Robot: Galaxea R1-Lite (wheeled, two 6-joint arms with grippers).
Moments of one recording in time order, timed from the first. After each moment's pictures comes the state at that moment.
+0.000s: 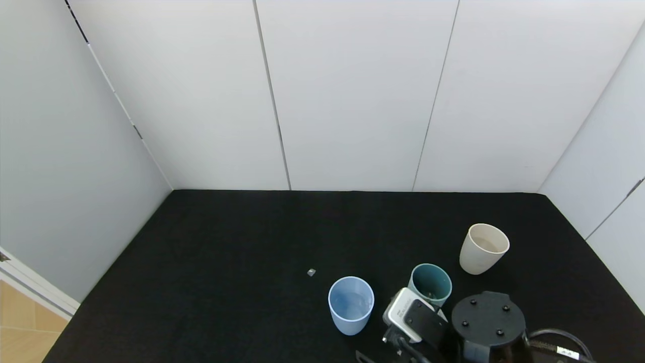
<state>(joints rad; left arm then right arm) 0.00 0.00 0.00 -0.01 0.00 0.04 0.87 1.90 -0.45 -0.98 -0.11 -0.19</state>
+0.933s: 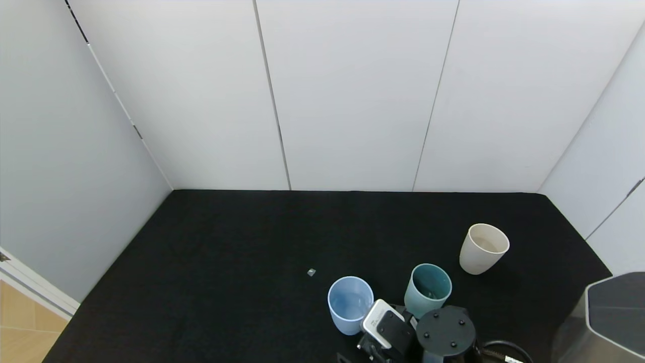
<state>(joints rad) 0.00 0.00 0.00 -0.01 0.00 0.04 0.89 2.13 -0.48 -1.22 -0.11 -0.19</state>
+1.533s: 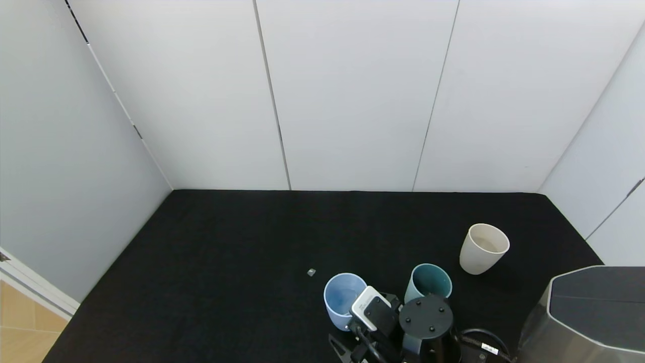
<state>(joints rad) 0.00 0.00 0.00 -0.01 0.00 0.04 0.87 2.20 -0.58 -1.23 -0.14 -0.19</state>
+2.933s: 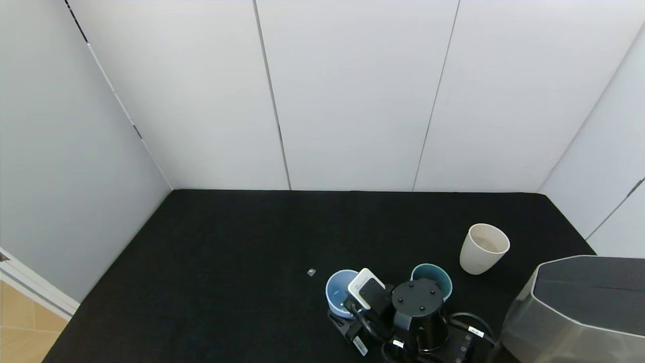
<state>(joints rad) 0.00 0.00 0.00 -0.01 0.00 0.04 0.84 2.24 -0.68 -1.22 -0.14 -0.19</state>
